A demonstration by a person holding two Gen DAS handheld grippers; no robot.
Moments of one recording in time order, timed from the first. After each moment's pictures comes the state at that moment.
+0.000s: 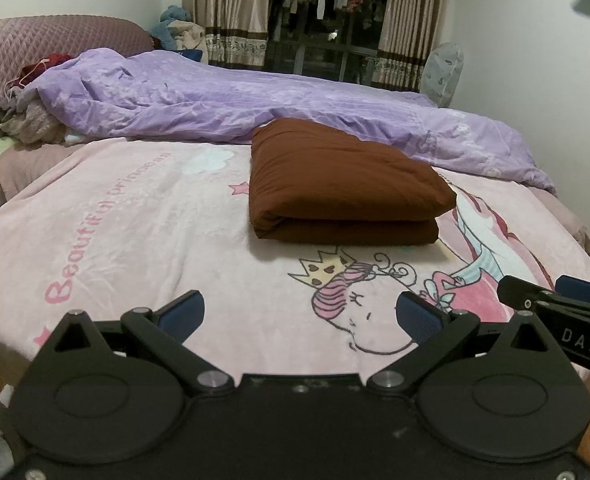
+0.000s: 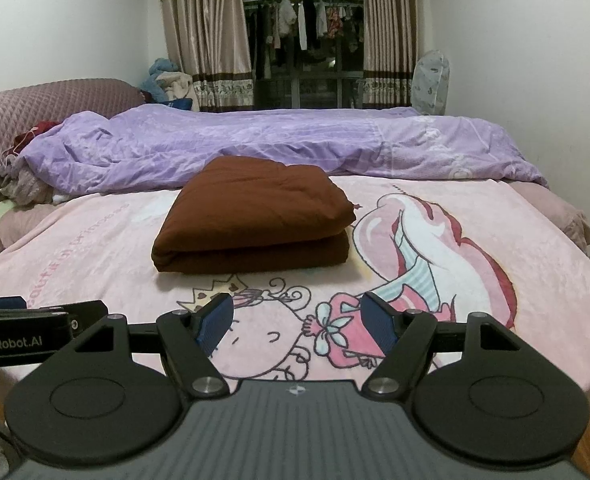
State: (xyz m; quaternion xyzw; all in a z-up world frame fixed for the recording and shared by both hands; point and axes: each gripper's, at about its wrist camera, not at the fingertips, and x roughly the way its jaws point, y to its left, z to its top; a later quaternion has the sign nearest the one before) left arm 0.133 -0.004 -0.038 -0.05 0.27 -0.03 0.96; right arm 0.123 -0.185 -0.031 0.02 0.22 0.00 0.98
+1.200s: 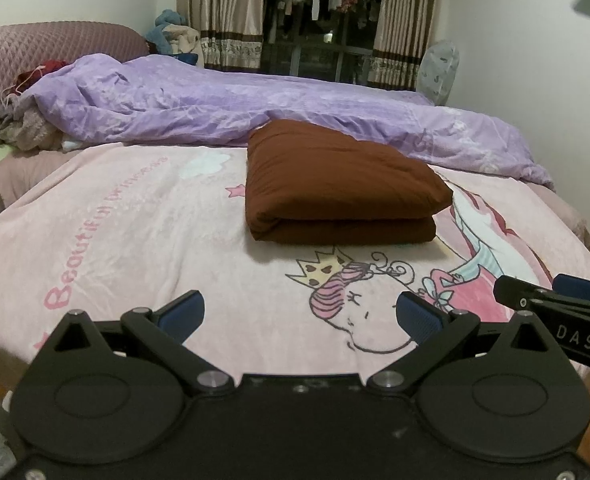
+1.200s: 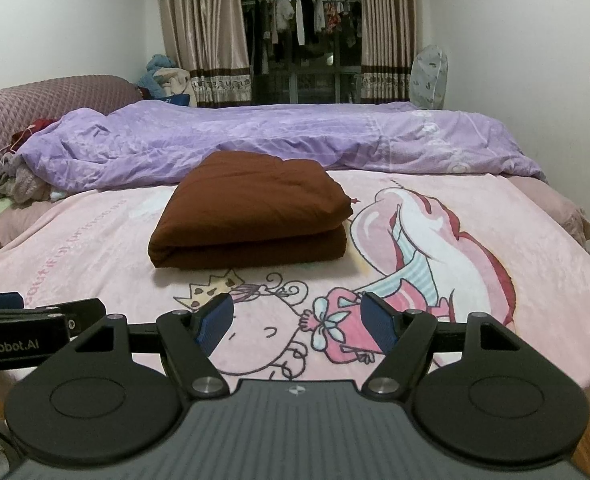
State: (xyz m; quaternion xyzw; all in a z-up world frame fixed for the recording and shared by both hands) left arm 0.131 -0.006 -0.037 -0.04 0.27 -0.04 0.96; right arm 0.121 -0.187 -0.033 0.03 0.22 0.00 0.98
